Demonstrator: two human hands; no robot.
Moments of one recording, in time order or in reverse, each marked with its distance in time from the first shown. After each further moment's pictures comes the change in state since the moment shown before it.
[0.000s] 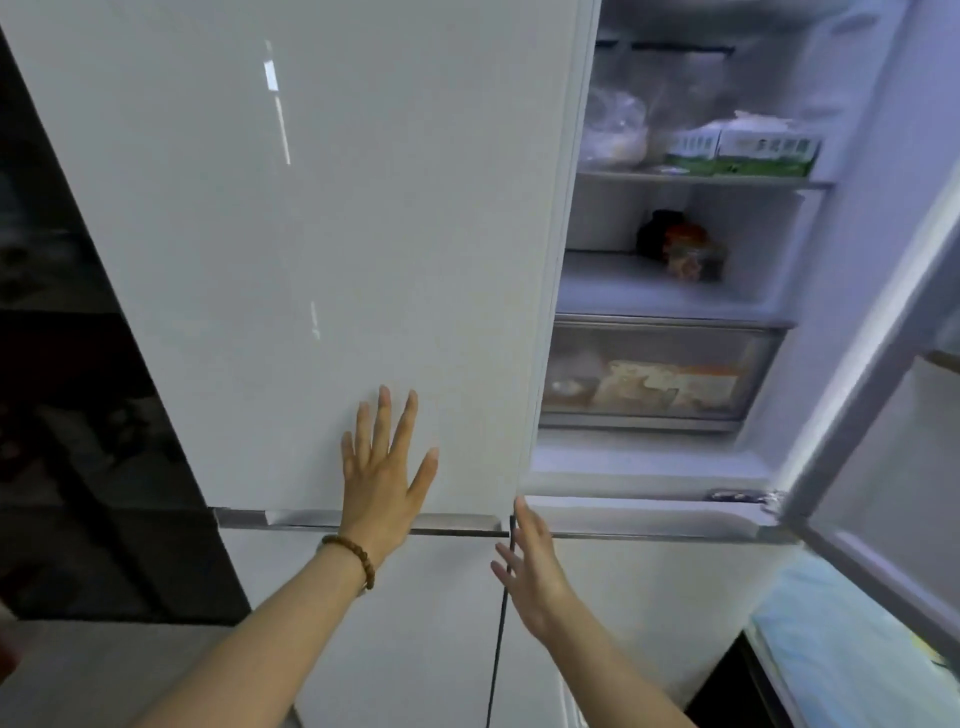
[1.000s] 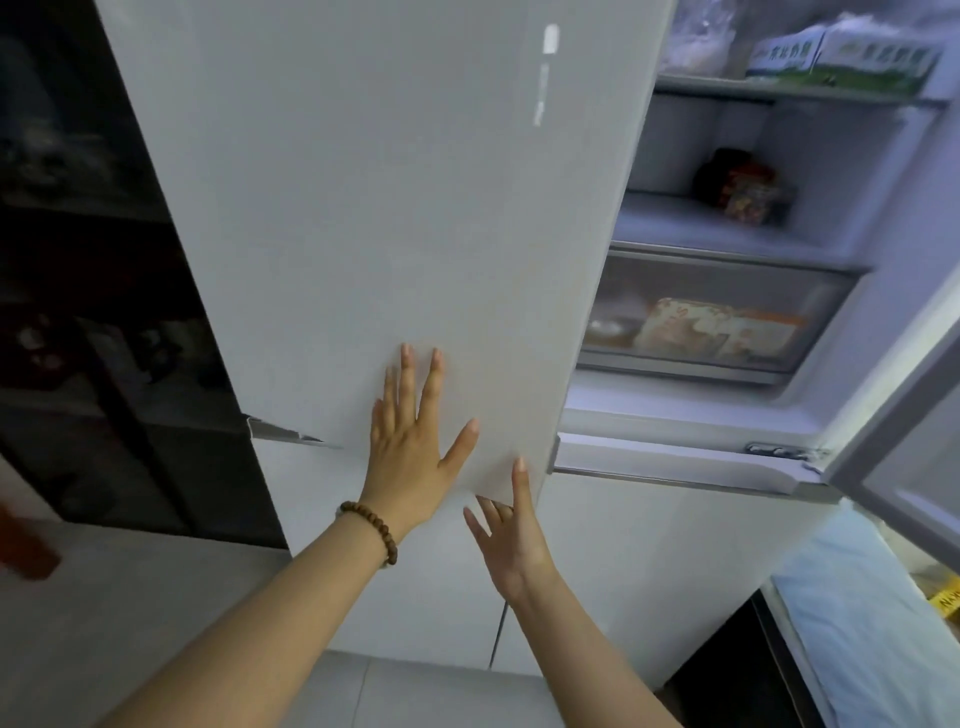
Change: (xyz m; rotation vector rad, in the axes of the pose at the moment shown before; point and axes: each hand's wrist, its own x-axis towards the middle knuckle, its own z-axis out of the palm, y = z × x) left_hand -0.060 -0.003 0.003 -0.090 -0.036 -0.032; right_hand -0.003 0.067 0.020 0.176 -0.099 0.033
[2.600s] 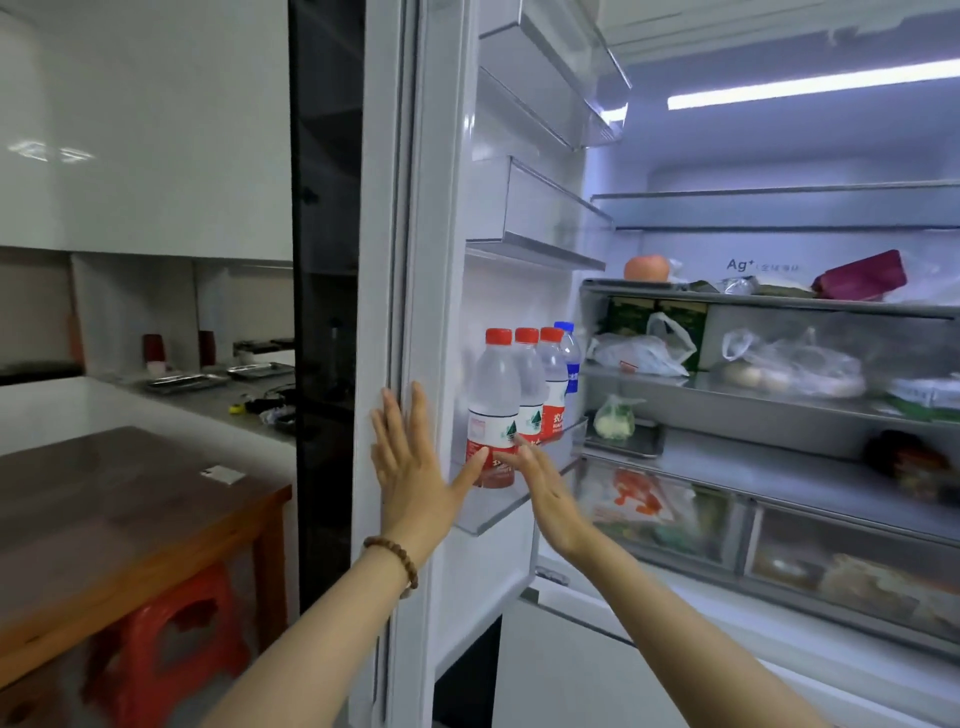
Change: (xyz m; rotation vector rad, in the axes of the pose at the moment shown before) left_hand -0.134 0.007 -0.397 0.042 0.642 -0.191; right_hand -0.257 -0.054 0.321 -1.072 -0.668 -0.768
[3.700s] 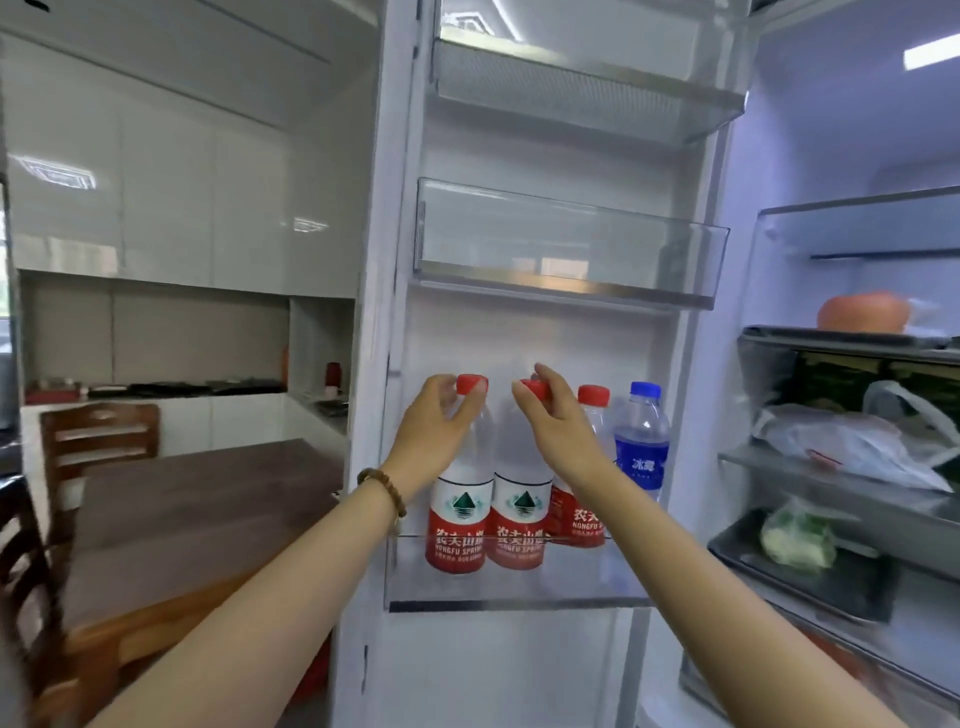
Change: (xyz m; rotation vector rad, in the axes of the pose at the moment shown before) left_hand 0.162 -0.007 0.015 -0.233 0.096 -0.251; right_hand 0.205 -0.034 -0.015 0.201 -0.096 -0.243
